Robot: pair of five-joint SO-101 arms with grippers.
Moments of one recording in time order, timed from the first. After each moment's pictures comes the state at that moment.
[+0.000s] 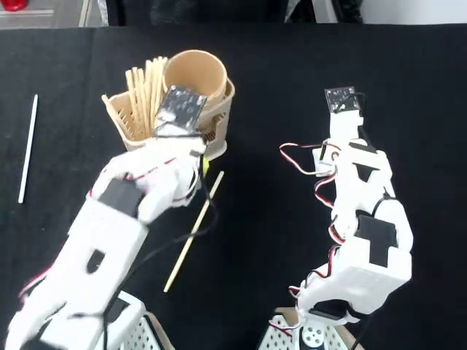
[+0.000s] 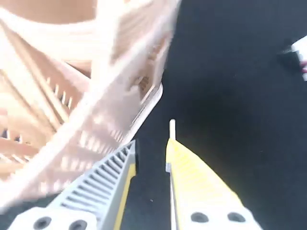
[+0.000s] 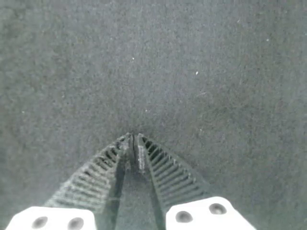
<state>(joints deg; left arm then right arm) 20.3 -46.2 42.1 54.2 -1.0 15.3 11.7 31.5 30.7 20.4</state>
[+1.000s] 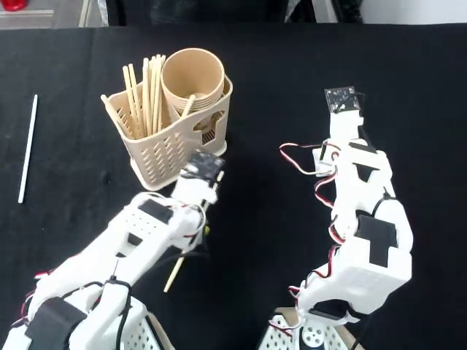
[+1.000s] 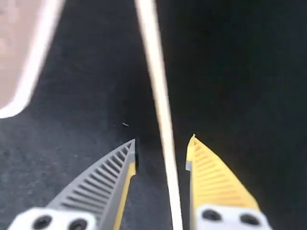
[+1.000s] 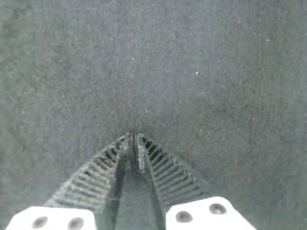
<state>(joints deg) 22.3 -25.1 62.0 41.5 -0.7 15.3 11.7 31.5 30.7 20.4</state>
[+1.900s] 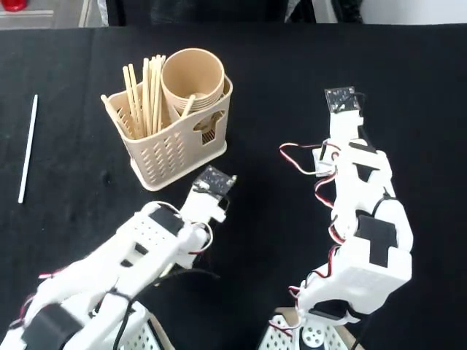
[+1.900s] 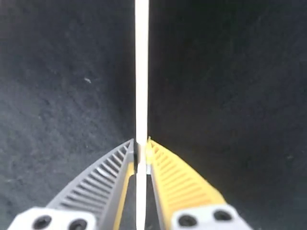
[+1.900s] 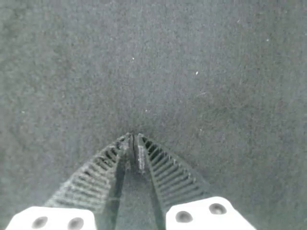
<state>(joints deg) 29.5 -29.1 62.7 52.3 0.7 15.3 11.7 31.5 30.7 20.4</state>
